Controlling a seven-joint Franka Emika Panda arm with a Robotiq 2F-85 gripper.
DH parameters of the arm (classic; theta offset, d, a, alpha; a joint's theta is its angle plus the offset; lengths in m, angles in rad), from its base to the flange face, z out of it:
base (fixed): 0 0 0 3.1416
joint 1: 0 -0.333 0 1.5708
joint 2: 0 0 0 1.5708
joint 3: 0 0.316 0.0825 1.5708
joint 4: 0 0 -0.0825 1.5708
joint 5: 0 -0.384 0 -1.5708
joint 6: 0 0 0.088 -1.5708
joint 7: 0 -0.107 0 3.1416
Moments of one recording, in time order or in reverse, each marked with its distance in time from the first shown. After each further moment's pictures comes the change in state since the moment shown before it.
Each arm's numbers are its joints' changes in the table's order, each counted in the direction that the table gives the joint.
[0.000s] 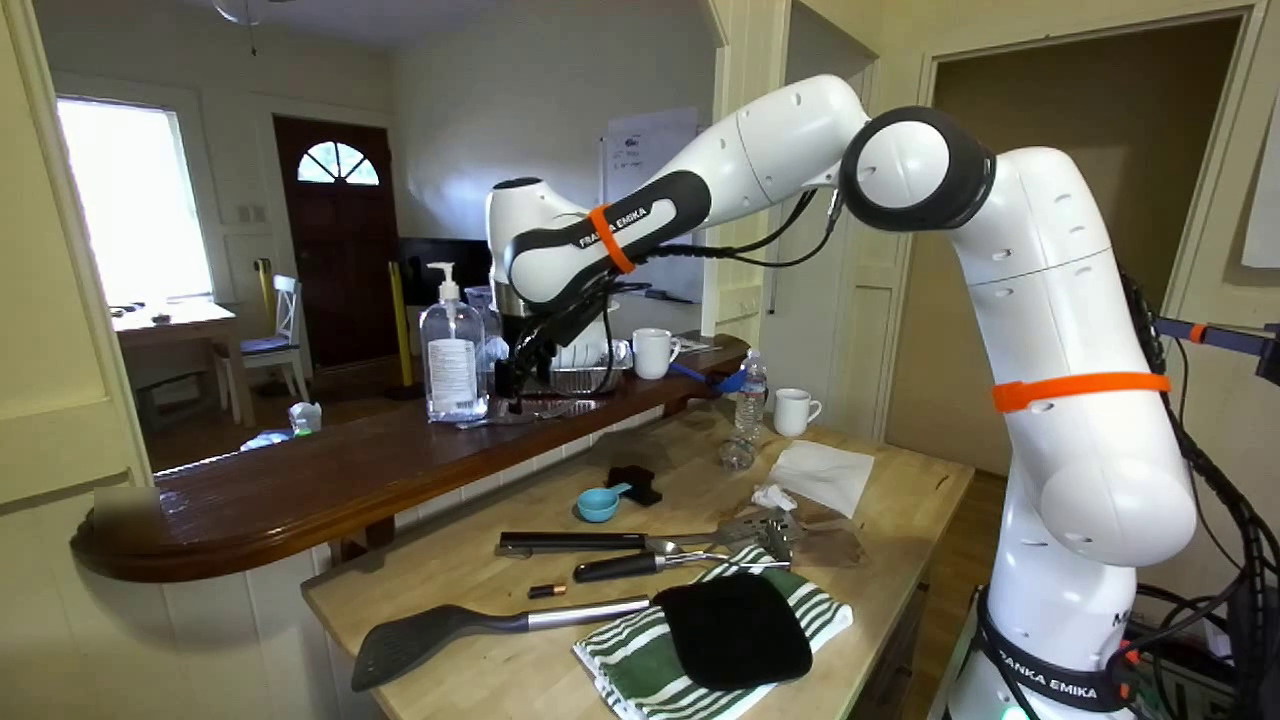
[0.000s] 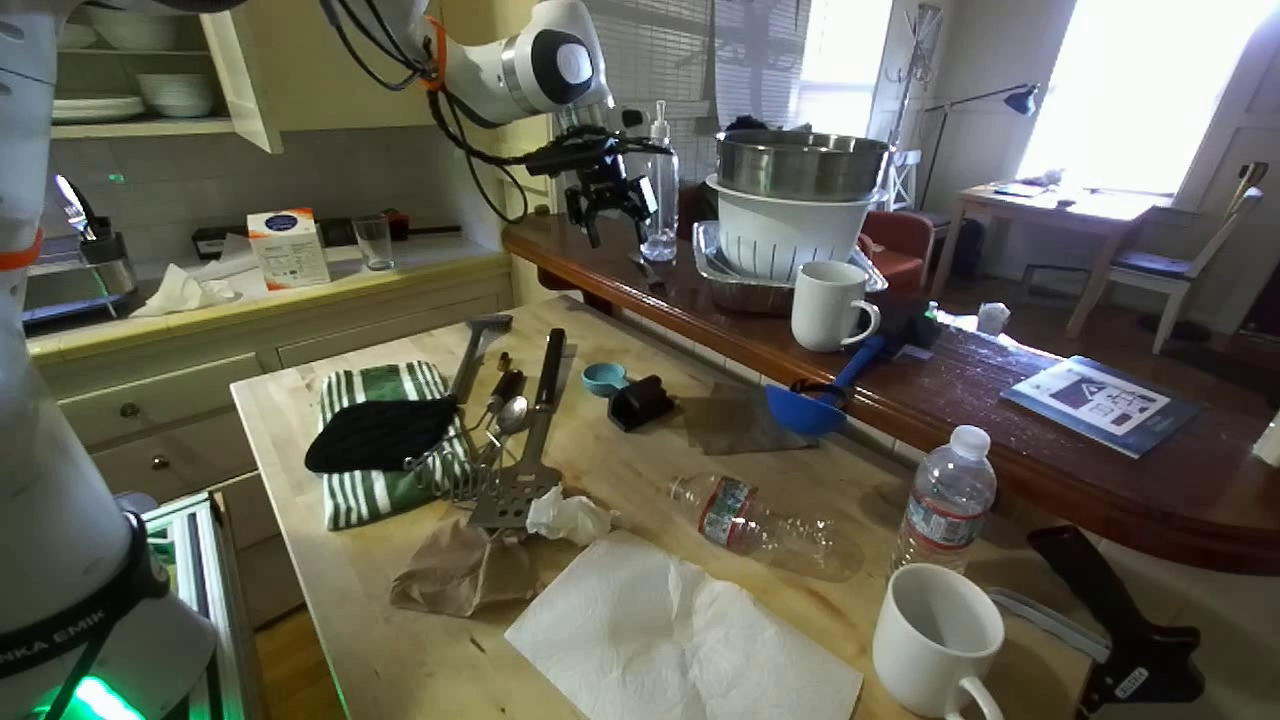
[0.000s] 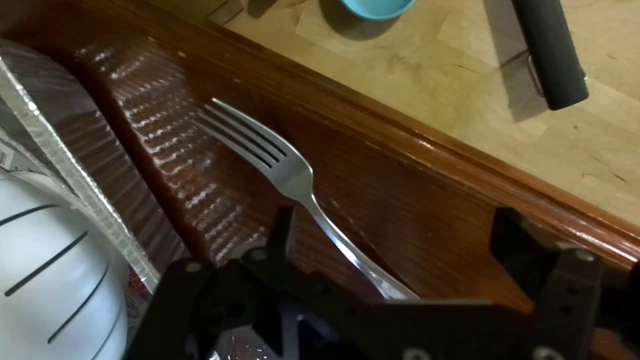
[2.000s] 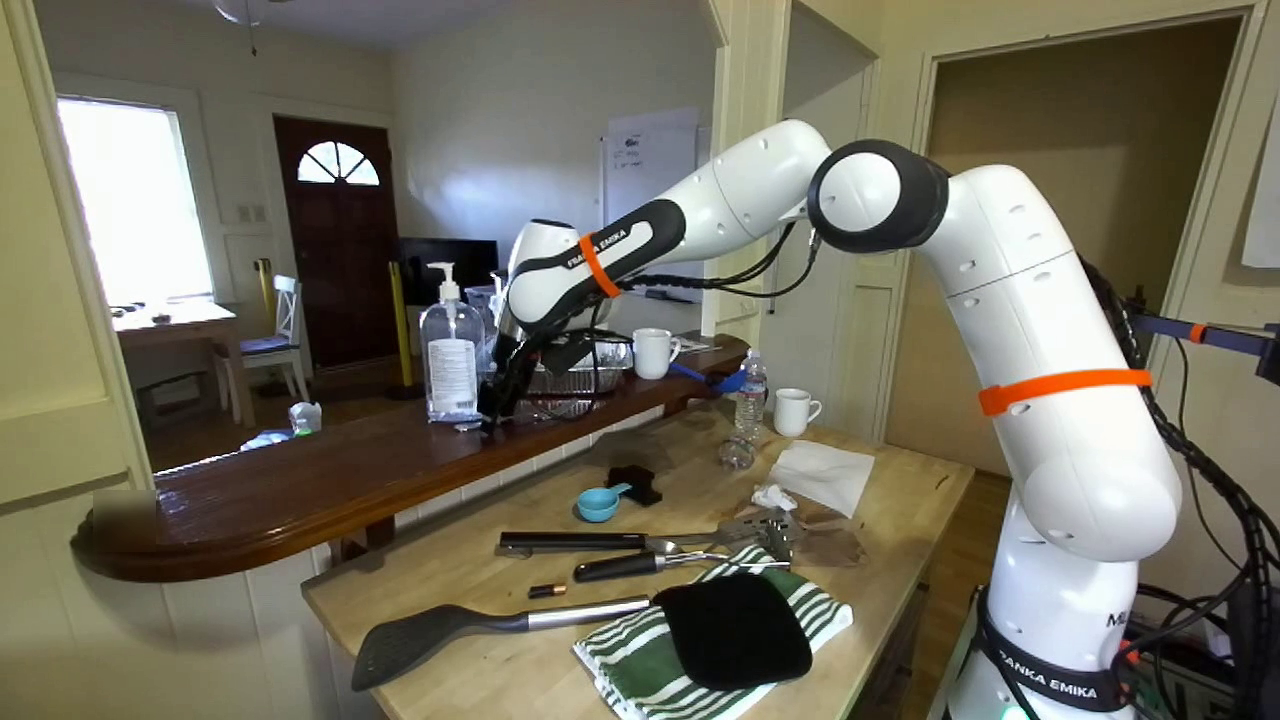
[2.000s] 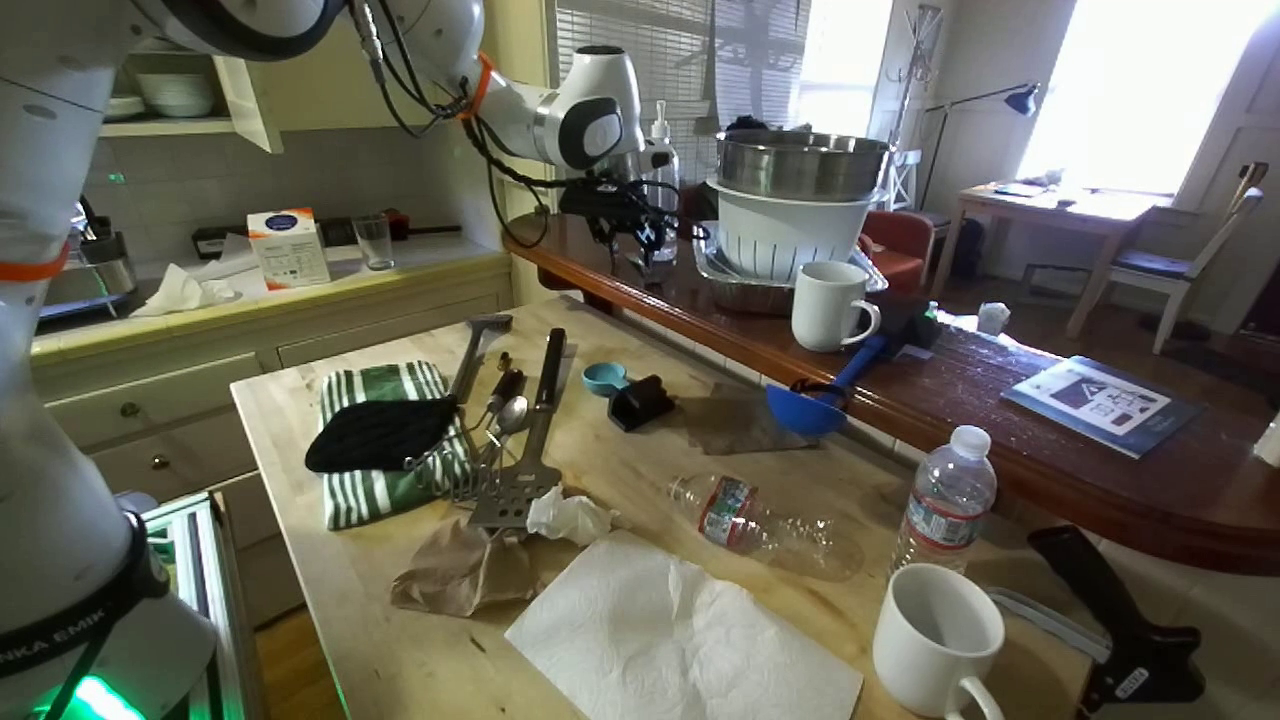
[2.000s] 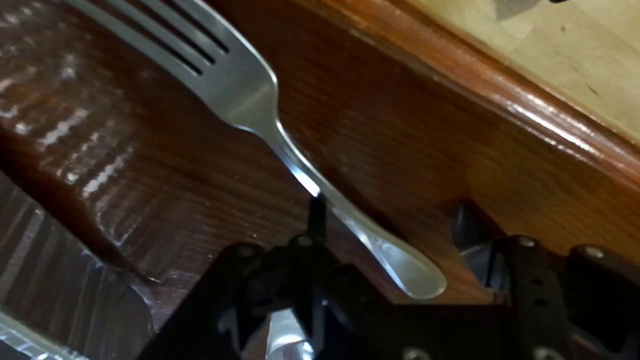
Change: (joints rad) arm 0.109 0.120 0.070 0.002 -0.282 0.302 0.276
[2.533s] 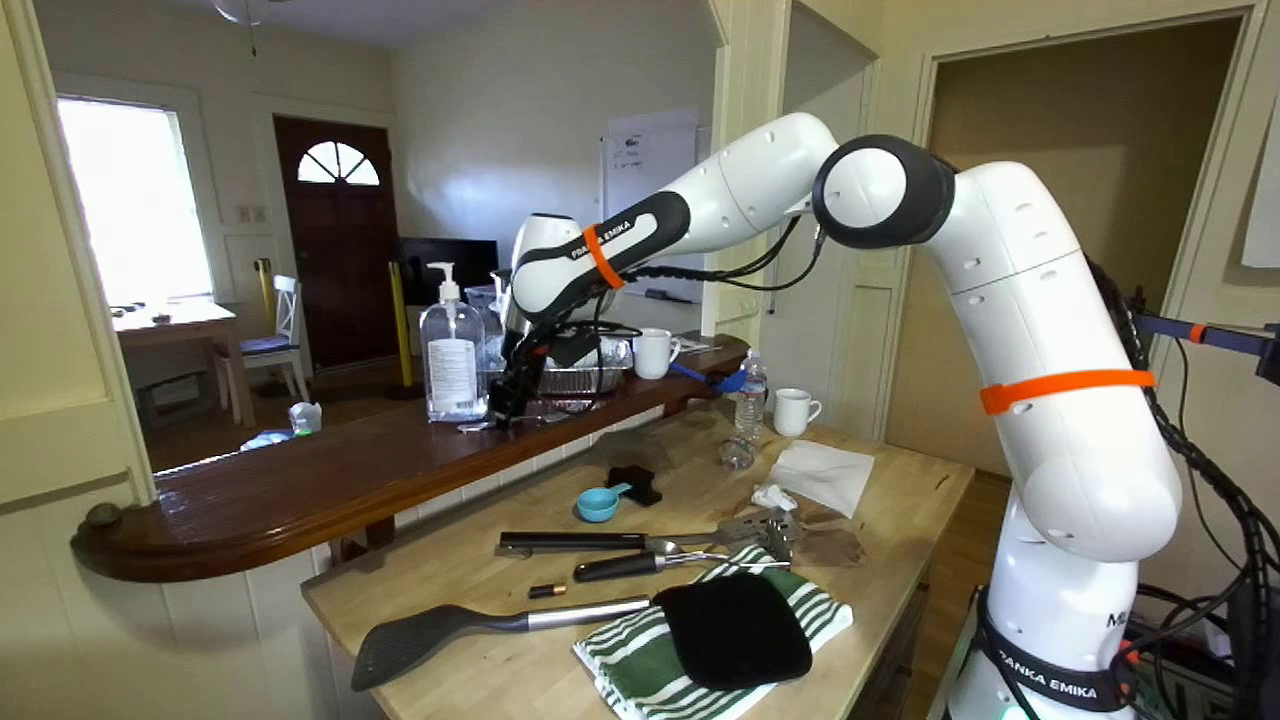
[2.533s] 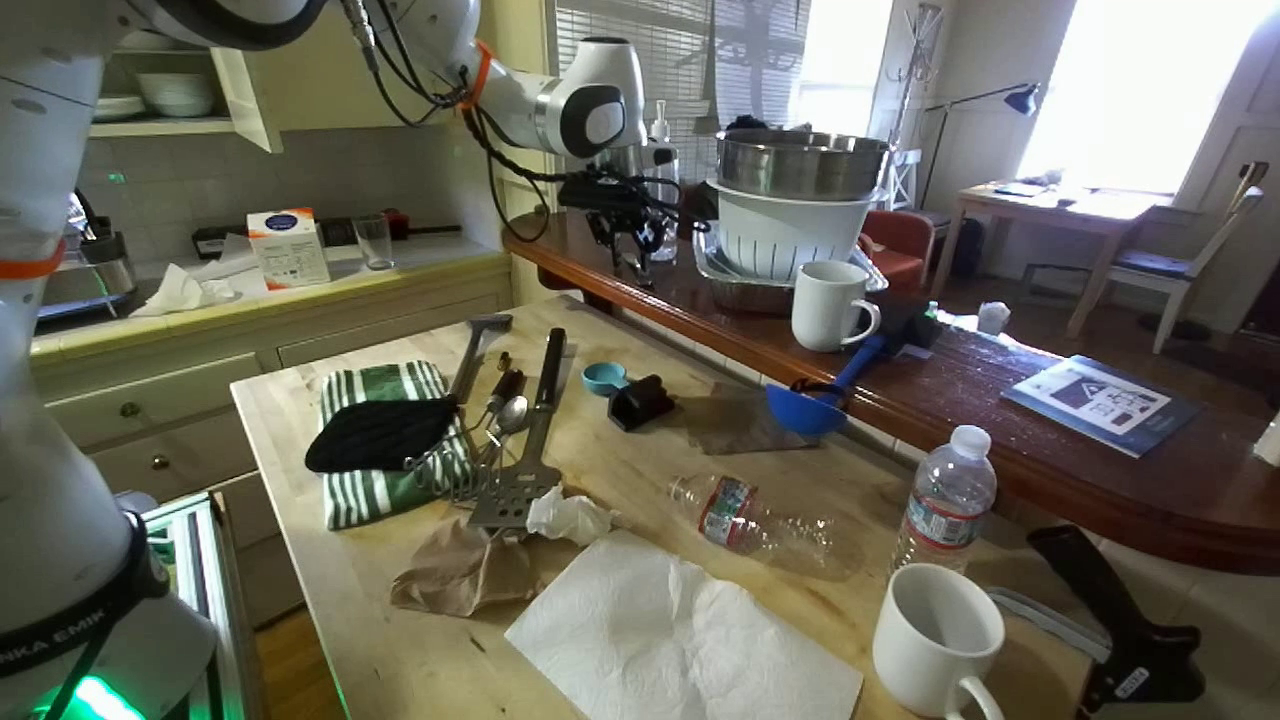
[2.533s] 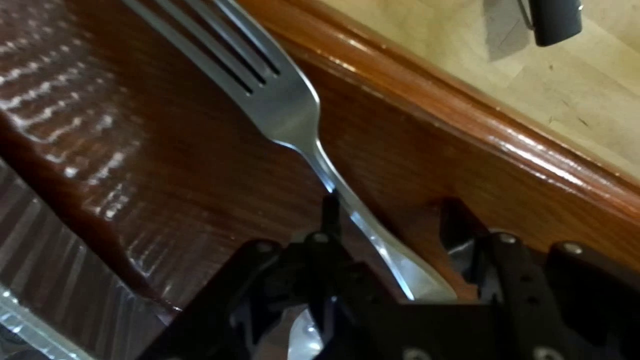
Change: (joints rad) arm -0.004 -0.025 -0.022 0.003 0.005 -0.098 -0.012
